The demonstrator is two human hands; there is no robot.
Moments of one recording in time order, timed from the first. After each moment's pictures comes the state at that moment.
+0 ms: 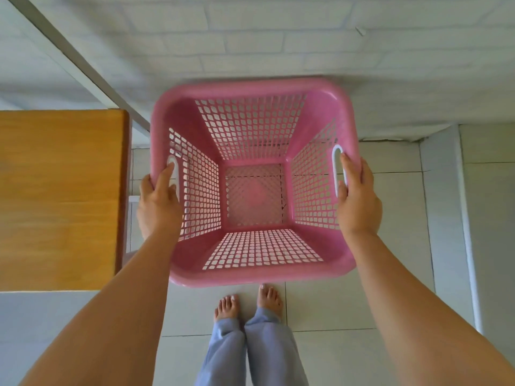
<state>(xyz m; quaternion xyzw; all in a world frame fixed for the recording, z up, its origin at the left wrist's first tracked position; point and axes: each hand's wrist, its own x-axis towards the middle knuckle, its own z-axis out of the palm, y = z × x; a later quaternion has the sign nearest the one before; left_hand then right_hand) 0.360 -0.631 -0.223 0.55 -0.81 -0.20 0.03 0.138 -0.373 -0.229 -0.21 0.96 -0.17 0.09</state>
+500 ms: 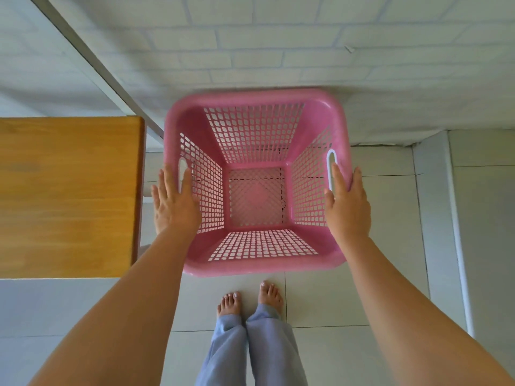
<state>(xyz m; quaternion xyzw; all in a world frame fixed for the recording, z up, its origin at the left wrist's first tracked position) 0.366 -0.622 -0.216 0.45 -0.88 -0.07 -0.12 0.156 -0.376 -0.207 -0.22 0.96 -0.09 0.12</state>
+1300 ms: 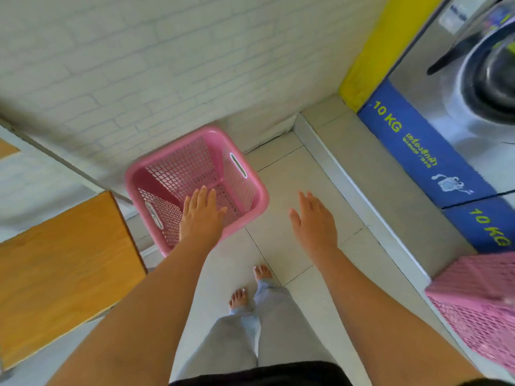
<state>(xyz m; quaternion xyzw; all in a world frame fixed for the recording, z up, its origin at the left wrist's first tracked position) 0.373 -0.474 0.036 0.10 -0.97 -0.11 -0.17 0.343 -0.227 0.035 -0.05 0.98 -0.11 0.16</state>
